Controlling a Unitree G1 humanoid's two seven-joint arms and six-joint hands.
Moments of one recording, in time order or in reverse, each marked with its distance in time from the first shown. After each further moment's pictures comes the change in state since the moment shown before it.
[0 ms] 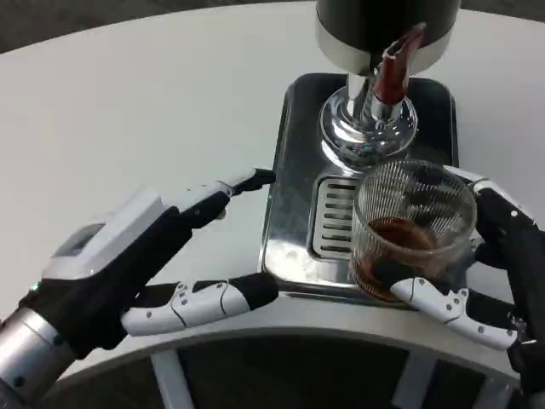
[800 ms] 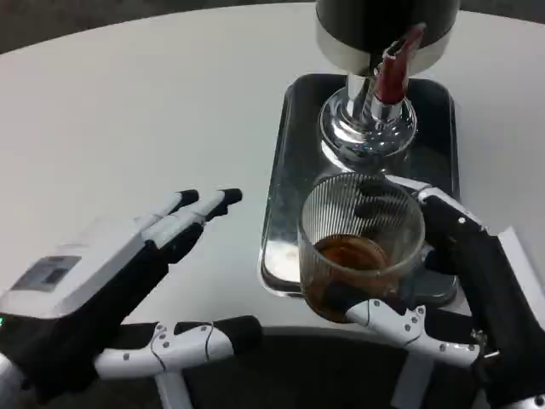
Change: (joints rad) left arm 0.205 0.054 0.098 -0.224 0.093 0.115 -0.009; right arm 0.025 0.009 0.101 -0.065 0.000 0.014 0.079
